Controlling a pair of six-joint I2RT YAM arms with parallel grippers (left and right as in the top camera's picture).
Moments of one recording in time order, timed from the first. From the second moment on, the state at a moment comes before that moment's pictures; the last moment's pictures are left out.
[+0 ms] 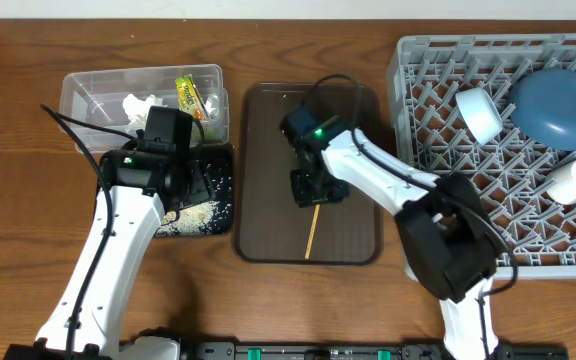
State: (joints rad) left arm -0.13 1.37 1.11 -1.06 -0.14 -0.46; right arm 0.66 2.14 1.56 -0.99 -0.11 0.52
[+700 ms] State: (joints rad) left arm -0.13 1.37 1.11 -1.06 -0.14 -0.46; right arm 0.60 2.14 1.56 -1.02 -0.05 0.52
